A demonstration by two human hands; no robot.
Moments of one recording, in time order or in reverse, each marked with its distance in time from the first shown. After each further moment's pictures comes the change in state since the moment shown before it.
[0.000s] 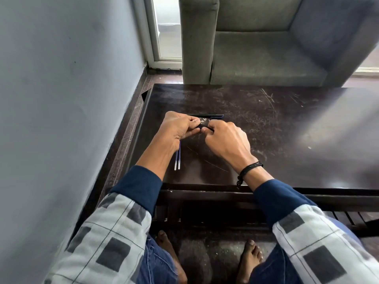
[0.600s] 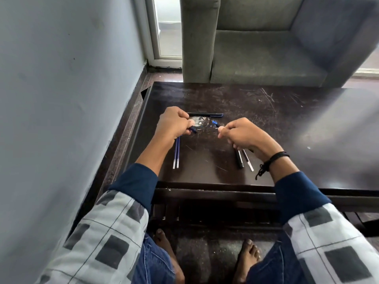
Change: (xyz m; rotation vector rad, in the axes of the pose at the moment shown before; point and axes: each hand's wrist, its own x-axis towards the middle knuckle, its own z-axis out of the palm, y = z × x) left_hand 0.017 -0.006 -0.009 0.427 0.112 0.107; right_hand 0.026 0.046 -0.019 0.415 -0.328 0.234
